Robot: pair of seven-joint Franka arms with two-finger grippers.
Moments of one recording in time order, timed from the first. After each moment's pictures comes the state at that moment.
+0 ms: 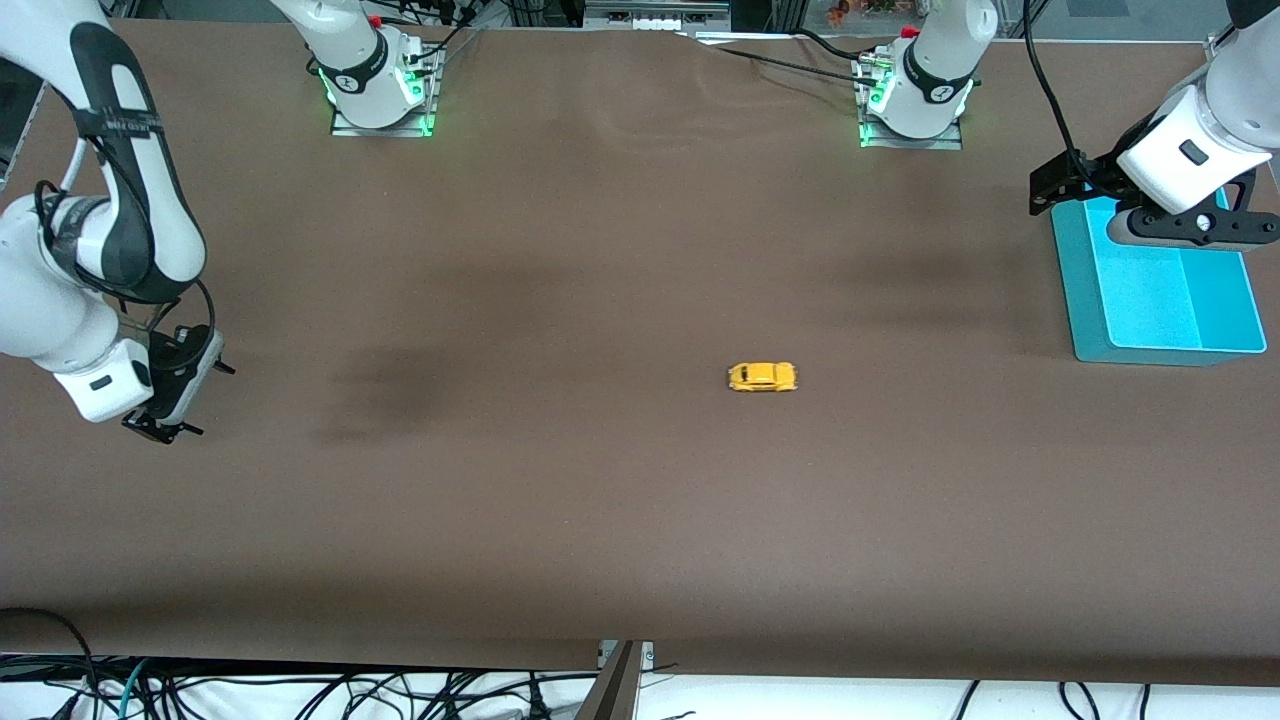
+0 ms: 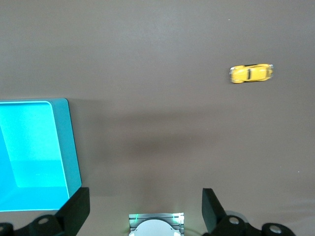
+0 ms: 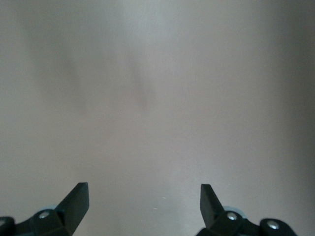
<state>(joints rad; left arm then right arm) 0.10 -0.06 -0.19 -1.69 -0.01 1.45 -0.03 -0.17 0.36 0.07 -1.81 0.02 2.23 -1.38</state>
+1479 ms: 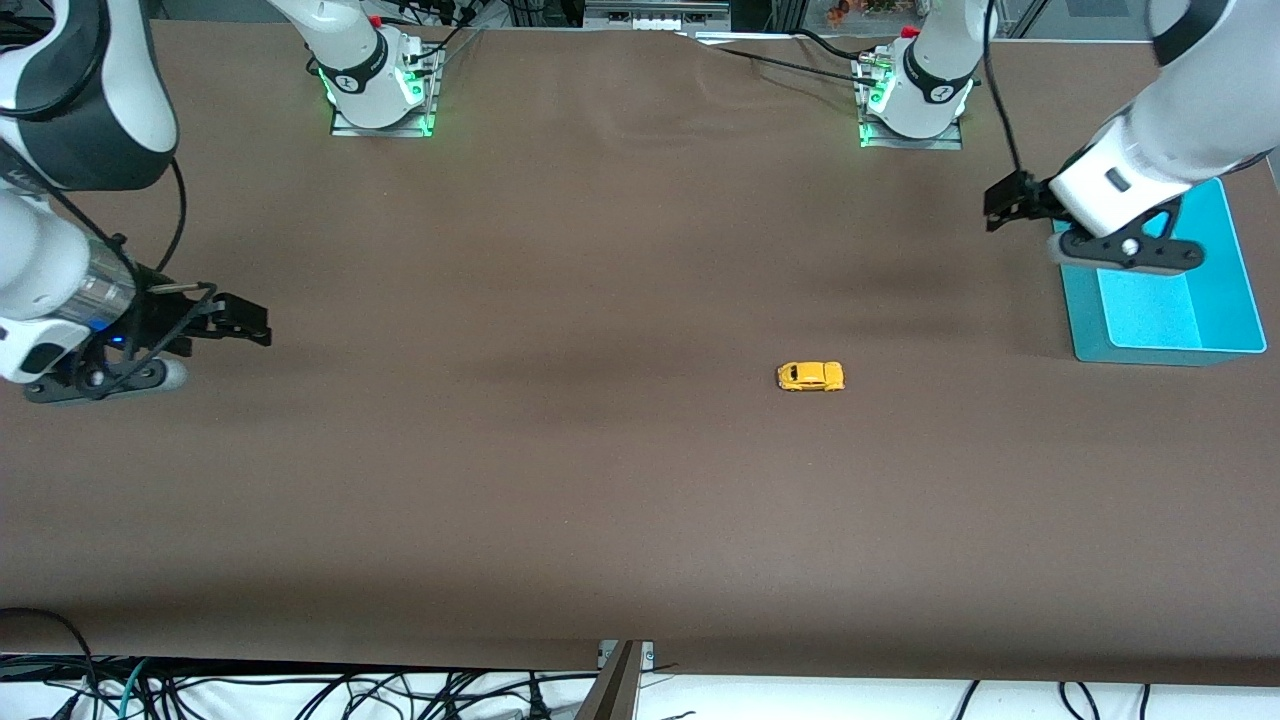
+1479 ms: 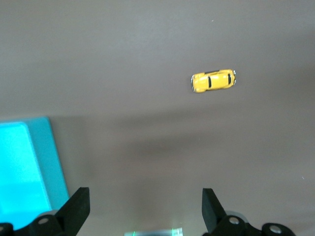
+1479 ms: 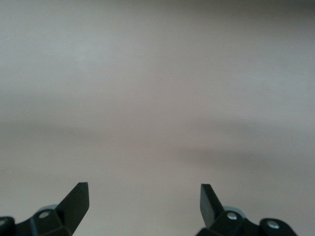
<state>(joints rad) 0.06 -0.03 -0.23 -1.82 -0.01 1.65 -0.04 -0.04 0.29 0.11 -1.41 0.00 1.67 -0.03</state>
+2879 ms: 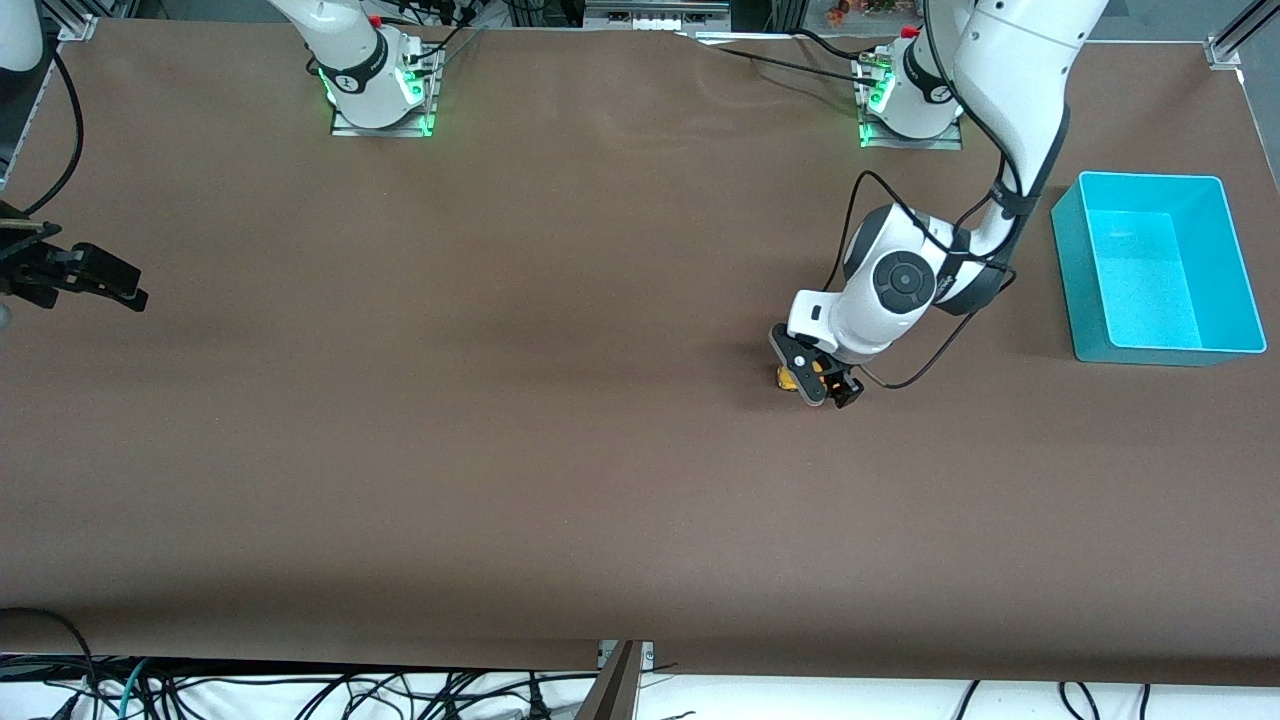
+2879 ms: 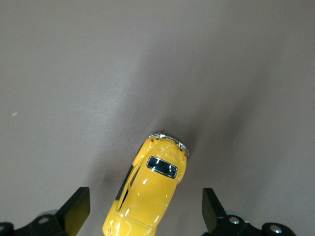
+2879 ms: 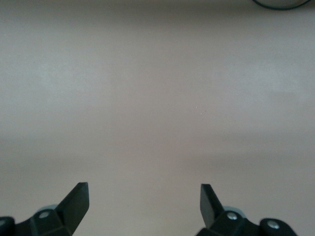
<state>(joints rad) -0.25 0.52 -0.13 -2.01 0.00 2.53 0.75 -0.07 0.14 0.03 -1.50 -0.03 1.67 -0.03</state>
